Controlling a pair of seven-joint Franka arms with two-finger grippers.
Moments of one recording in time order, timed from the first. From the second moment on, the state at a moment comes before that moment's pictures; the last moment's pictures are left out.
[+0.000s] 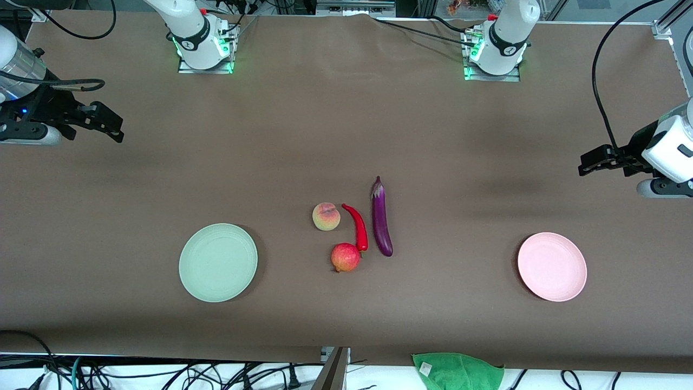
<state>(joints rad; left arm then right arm) -0.05 0.18 0.07 -1.50 -0.04 1.61 -0.01 0.06 -0.02 0.04 -1.66 -0.03 1.68 0.14</state>
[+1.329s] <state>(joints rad) -0.05 0.18 0.07 -1.50 -0.04 1.61 -0.01 0.06 -0.02 0.05 -1.65 0.00 1.62 0.06</state>
